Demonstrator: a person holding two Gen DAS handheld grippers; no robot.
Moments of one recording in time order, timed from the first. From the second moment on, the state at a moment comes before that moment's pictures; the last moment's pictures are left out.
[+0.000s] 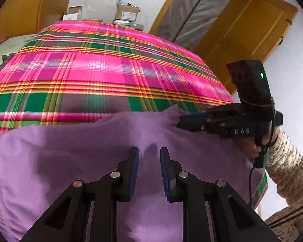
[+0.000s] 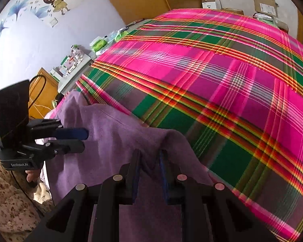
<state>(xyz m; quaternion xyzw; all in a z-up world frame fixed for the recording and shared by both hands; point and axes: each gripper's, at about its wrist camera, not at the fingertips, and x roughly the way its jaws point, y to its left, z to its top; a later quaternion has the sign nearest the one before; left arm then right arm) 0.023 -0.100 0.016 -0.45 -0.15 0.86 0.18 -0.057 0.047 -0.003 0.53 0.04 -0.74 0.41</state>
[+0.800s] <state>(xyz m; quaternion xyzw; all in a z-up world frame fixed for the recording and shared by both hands) -0.006 -0.097 0.000 -0.47 -0.15 0.85 0.18 -0.098 0.041 0.000 0.52 0.06 -0.75 0.40</state>
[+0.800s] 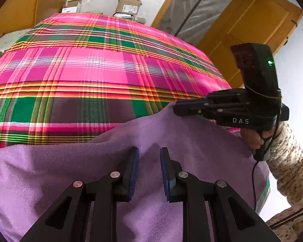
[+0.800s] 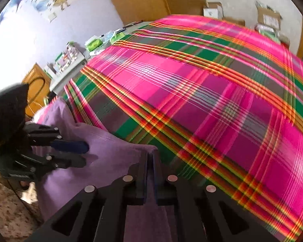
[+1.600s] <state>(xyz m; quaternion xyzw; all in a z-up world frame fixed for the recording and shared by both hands) -0.004 -0.088 0.001 -0.46 -0.12 0.86 0.16 -0.025 0.155 0.005 0.52 0.04 -0.78 0.35</state>
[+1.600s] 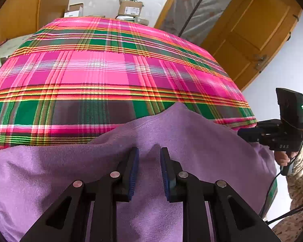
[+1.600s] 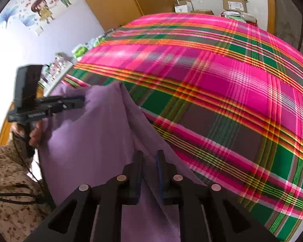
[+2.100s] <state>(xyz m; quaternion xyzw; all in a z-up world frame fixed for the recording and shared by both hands) -0.008 -0.082 0.002 -0.47 -0.12 0.86 0.14 -0.021 0.136 0.014 0.46 0.10 -0.82 0.33</state>
